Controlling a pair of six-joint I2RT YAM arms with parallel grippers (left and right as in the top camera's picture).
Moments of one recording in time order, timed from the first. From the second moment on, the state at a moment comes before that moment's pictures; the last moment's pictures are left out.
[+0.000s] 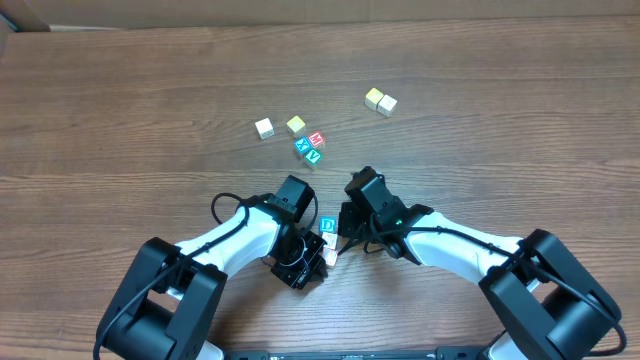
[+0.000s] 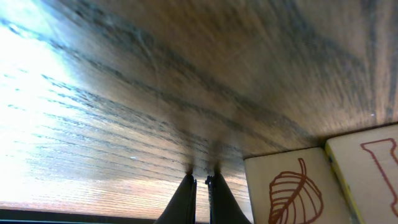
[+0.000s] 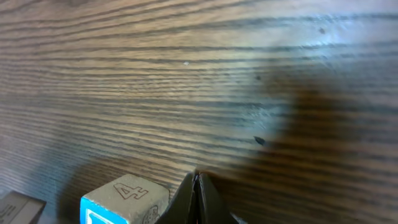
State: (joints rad) left arm -0.51 1.69 0.77 -0.66 0.53 -1.42; right arm 0.70 1.73 0.79 -0.12 -0.09 0.79
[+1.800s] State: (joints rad) left arm -0.51 1.69 0.77 -0.66 0.53 -1.42; right arm 0.71 1.73 0.78 -0.12 -0.22 0.88
